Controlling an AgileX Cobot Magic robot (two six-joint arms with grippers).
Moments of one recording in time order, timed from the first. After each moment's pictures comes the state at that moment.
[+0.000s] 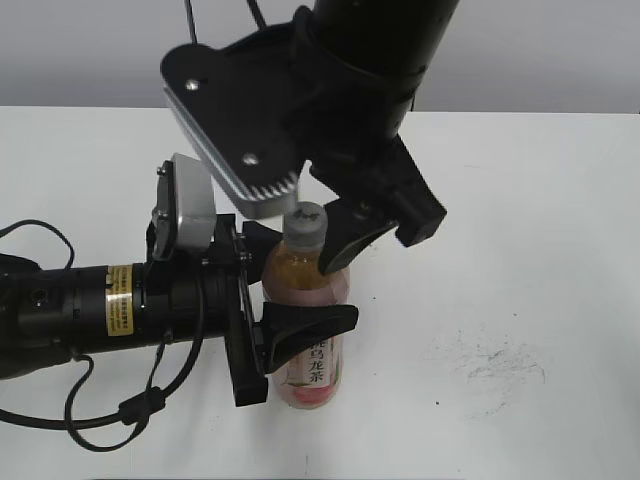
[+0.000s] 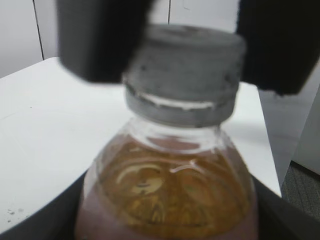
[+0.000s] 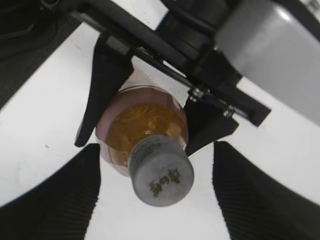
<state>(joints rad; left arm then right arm) -0.49 1.90 -0.56 0.94 -1.22 -0.31 0.84 1.79 -1.61 0.15 1.22 -1.60</state>
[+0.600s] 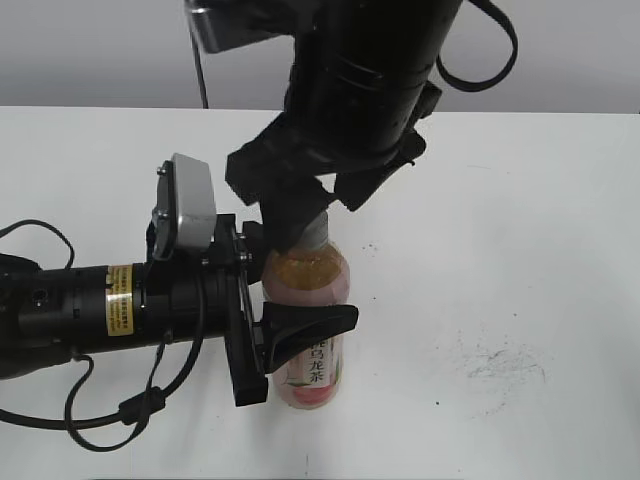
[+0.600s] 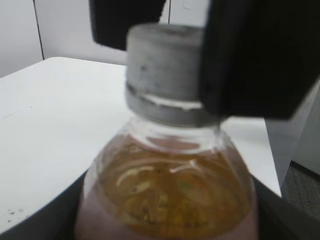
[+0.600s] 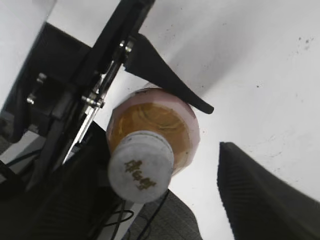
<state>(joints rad) -0.49 1.90 -0.56 0.94 -1.22 -0.31 0.84 1.79 -1.61 0.11 1.22 -0.04</state>
